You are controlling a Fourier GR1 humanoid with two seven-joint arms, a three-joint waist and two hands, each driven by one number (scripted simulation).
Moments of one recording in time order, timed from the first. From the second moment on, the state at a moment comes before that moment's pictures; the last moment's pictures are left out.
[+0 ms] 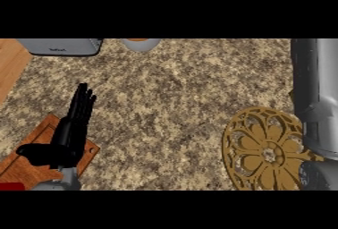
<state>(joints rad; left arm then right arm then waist) -0.03 0.08 -0.07 -1.67 0.05 0.16 0.01 -1.16 -0.20 -0.55 -0.91 1.89 -0.17 1.22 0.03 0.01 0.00</state>
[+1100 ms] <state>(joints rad) -0.02 0.08 -0.04 -1.68 0.05 0.15 0.03 -0.85 -0.09 -0.69 -1.26 1.88 -0.10 1.12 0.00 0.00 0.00</state>
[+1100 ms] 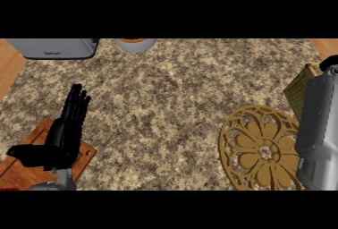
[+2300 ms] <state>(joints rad) -0.02 0.08 -0.02 -1.68 0.04 0.13 0.03 -0.58 -0.05 -0.73 -1.46 1.71 -0.22 1.06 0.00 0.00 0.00</state>
